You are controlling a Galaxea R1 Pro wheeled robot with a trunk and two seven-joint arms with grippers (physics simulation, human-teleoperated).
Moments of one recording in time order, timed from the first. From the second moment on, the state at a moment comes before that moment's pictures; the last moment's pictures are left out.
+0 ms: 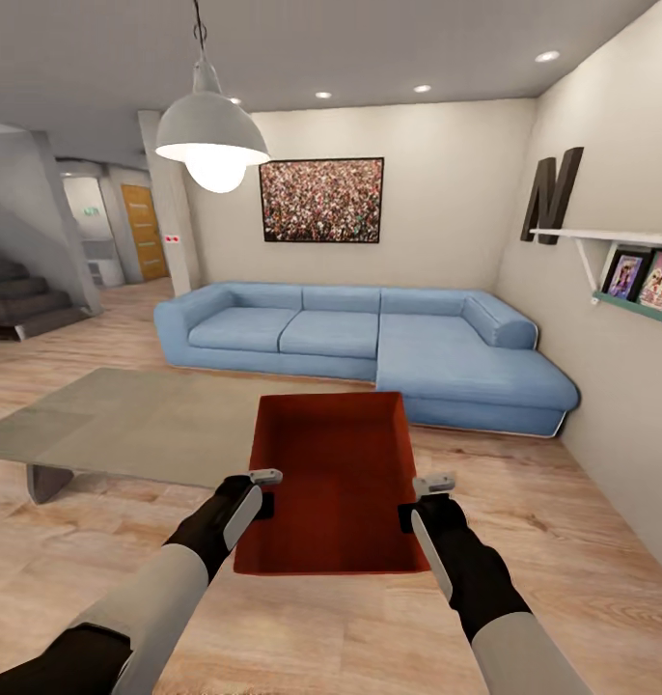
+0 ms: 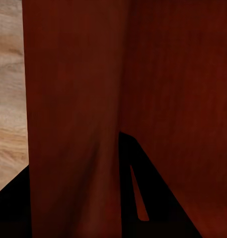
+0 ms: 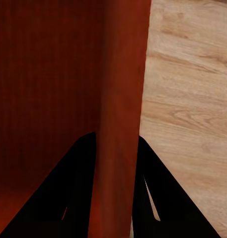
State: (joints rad) left arm -0.82 -0.11 -0.18 -0.54 0.38 0.65 0.40; right arm -0.58 0.11 0.12 -1.01 -0.01 0.86 -0.27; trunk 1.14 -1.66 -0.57
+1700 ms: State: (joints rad) left arm -0.82 -0.12 -0.17 -0.54 0.37 0.62 0.38; right arm -0.58 0.11 0.12 -1.03 0.00 0.86 -0.27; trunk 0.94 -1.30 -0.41
